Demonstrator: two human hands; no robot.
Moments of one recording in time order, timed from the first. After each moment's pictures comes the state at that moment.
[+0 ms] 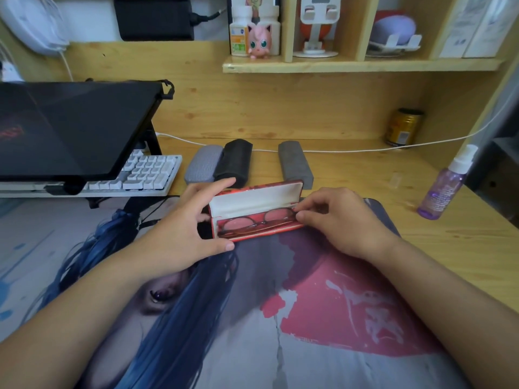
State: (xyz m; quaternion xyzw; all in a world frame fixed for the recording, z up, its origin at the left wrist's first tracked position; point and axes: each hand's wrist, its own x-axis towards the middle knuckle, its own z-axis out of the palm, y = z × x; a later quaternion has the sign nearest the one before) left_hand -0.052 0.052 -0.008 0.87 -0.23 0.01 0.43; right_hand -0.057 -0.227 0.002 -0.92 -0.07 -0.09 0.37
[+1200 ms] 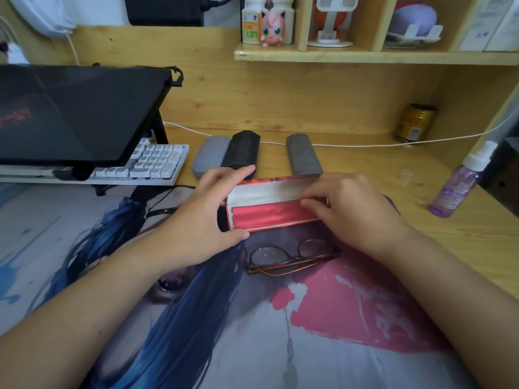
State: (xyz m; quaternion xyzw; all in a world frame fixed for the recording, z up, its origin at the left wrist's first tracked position) left_hand -0.050 0.044 -0.012 0.88 -0.27 0.07 0.38; right_hand -0.053 -0.227 0.005 -0.94 -0.22 -0.21 0.17
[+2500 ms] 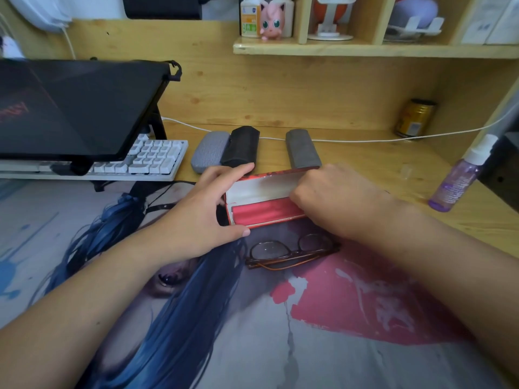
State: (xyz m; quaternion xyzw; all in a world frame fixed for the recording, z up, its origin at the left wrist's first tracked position) left_hand -0.046 0.046 -0.012 0.88 -0.27 0.04 0.38; right_hand -0.055 -0.198 0.036 -0.90 -0.31 -0.14 -0.26
